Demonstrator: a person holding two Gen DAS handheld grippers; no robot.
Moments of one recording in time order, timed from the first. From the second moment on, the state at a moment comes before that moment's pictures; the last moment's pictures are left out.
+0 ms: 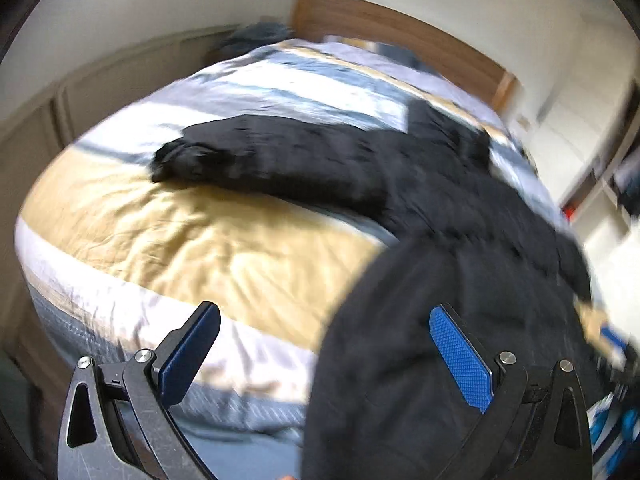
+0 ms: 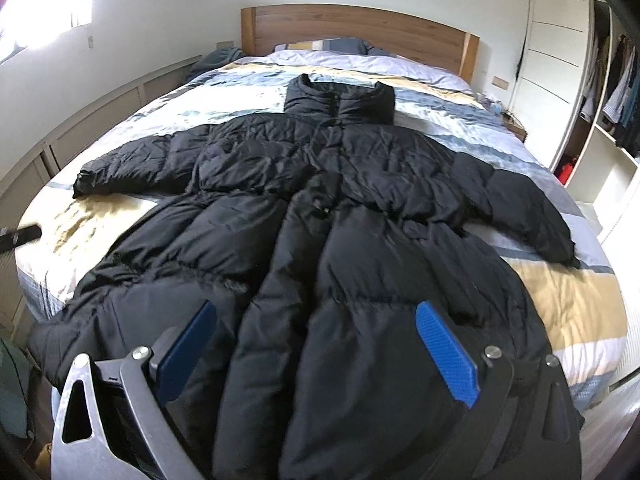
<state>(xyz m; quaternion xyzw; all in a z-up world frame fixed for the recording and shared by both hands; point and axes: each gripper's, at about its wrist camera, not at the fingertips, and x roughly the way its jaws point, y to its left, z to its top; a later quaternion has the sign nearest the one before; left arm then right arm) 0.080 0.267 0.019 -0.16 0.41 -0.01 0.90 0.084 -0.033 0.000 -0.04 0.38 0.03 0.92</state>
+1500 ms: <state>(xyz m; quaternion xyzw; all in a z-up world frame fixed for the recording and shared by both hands) 0.289 0.303 0.082 -0.39 0.33 -0.06 0.86 0.062 -0.133 0.030 -0.01 0.32 -0.03 0.95</state>
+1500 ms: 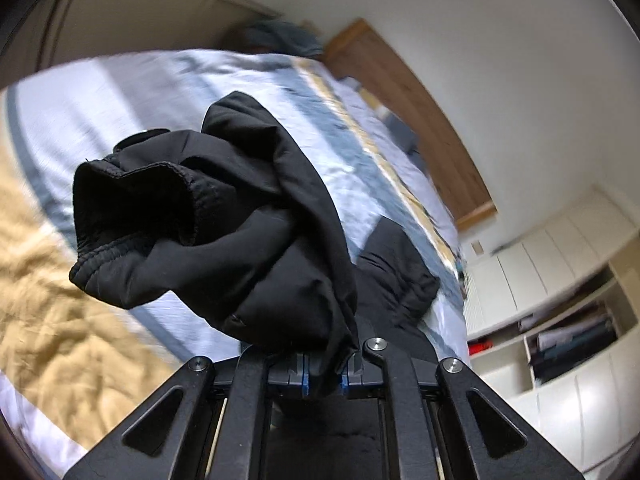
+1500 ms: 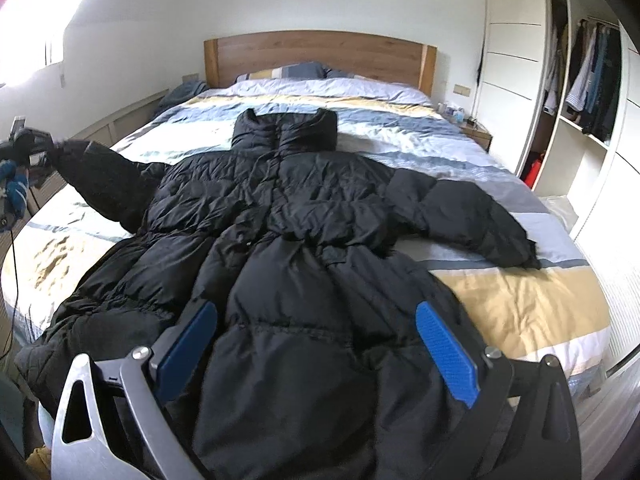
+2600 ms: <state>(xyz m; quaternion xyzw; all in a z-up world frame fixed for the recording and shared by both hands) 0.225 -0.034 -0.021 0.12 0.51 -0.14 0.84 -0.014 -0.328 -0.001 0.14 0.29 -0.14 0.93</state>
